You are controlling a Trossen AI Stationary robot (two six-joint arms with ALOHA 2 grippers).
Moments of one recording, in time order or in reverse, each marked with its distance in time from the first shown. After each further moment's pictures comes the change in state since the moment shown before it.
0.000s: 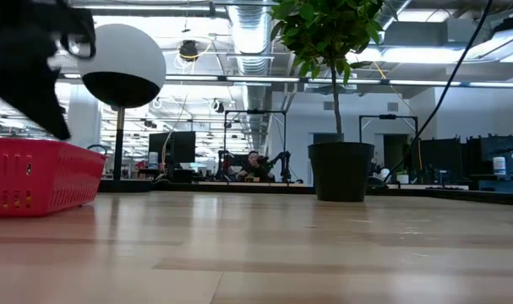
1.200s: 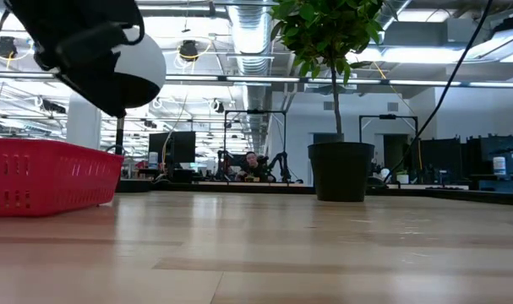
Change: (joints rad) left arm 0.156 -0.006 0.080 -0.036 -0.123 0.135; right arm -0.003 0.000 0.000 0.018 0.002 -0.021
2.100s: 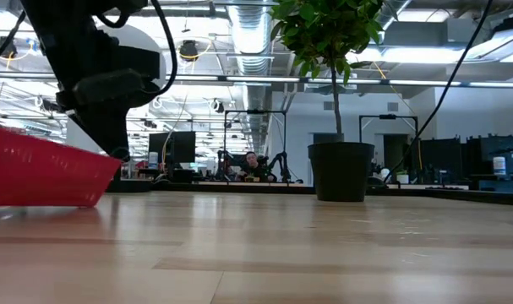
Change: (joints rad) left arm 0.180 0.001 -0.119 0.275 0.263 0.242; right arm 0.000 0.000 0.000 0.000 0.000 0.001
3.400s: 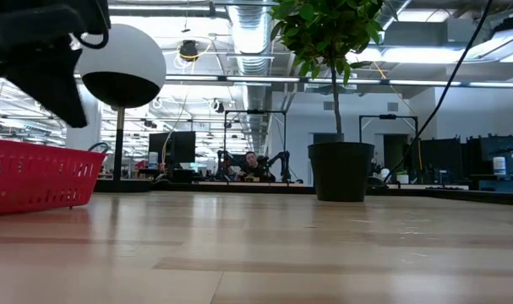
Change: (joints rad) left arm -0.285 0.004 0.098 -0.259 -0.104 -0.395; right arm 0.000 0.000 0.000 0.000 0.000 -0.006
